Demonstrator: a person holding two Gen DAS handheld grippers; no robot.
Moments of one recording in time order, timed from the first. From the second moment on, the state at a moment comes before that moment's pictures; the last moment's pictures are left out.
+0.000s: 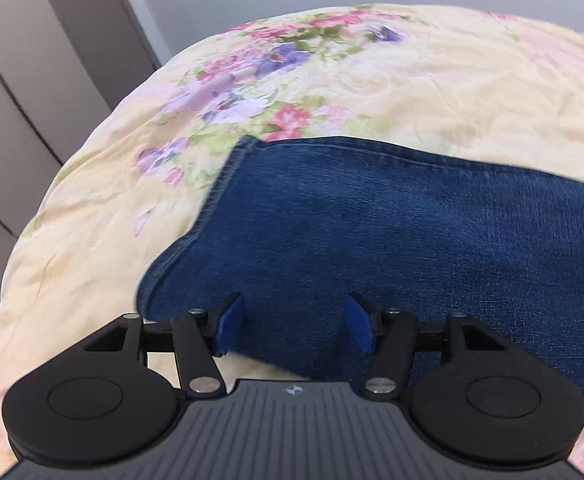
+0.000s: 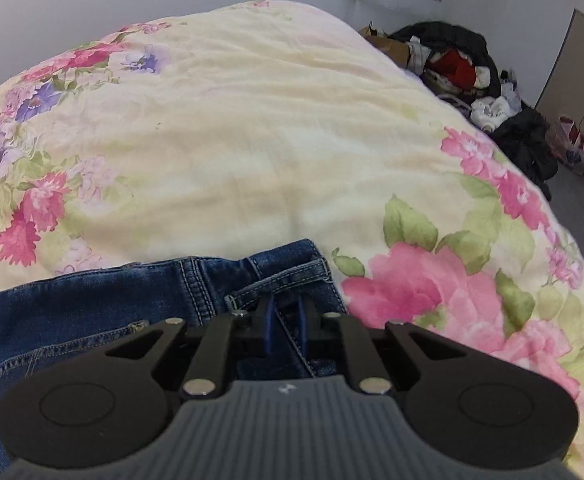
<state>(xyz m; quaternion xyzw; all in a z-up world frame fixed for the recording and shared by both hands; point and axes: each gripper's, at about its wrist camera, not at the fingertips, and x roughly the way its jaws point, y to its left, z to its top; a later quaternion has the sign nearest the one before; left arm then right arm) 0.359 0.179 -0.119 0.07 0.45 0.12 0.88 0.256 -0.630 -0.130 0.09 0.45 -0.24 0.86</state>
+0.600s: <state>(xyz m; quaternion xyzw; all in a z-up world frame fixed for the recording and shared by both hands) 0.292 0.276 -0.116 -0.23 0.46 0.09 0.85 0.247 -0.361 -0.083 -0.09 0.43 0.01 0.90</state>
